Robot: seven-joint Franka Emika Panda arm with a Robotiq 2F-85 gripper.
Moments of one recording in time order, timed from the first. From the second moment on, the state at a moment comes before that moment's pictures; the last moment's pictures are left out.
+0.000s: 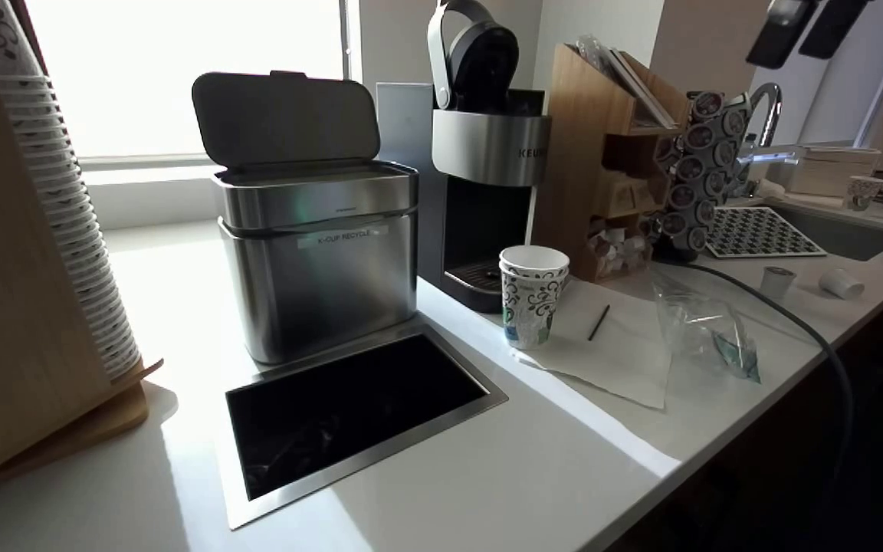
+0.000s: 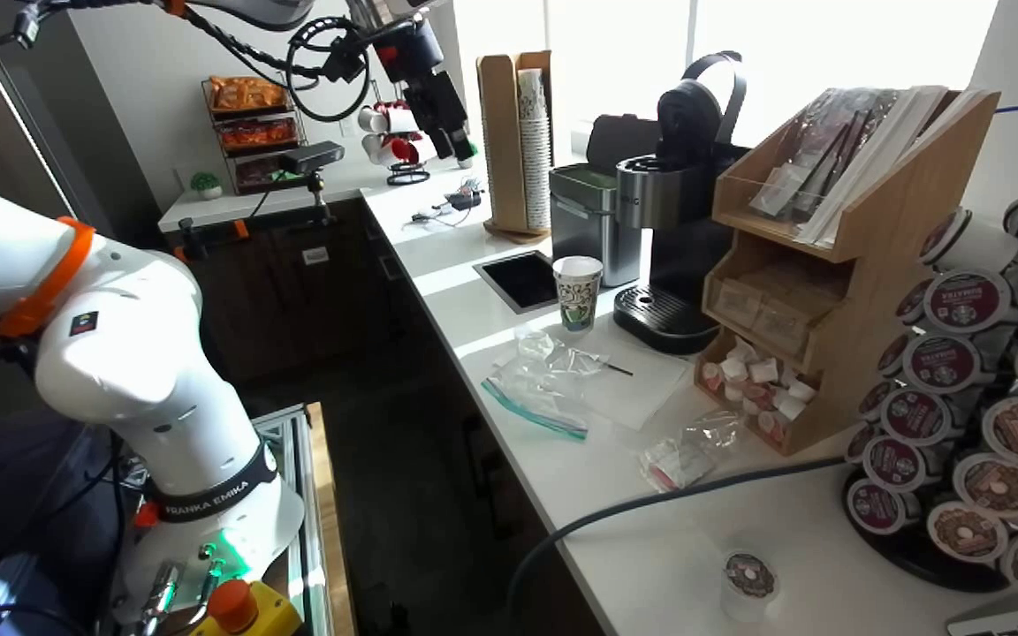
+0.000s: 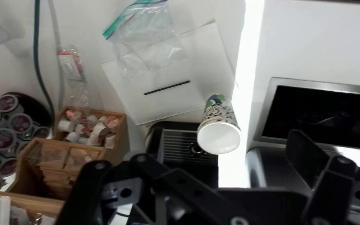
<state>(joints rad) 0.04 -0.69 0.24 -2.38 -0.08 1.95 0.23</state>
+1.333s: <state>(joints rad) -0.12 -0.37 0.27 -2.46 -0.34 2.23 0.73</state>
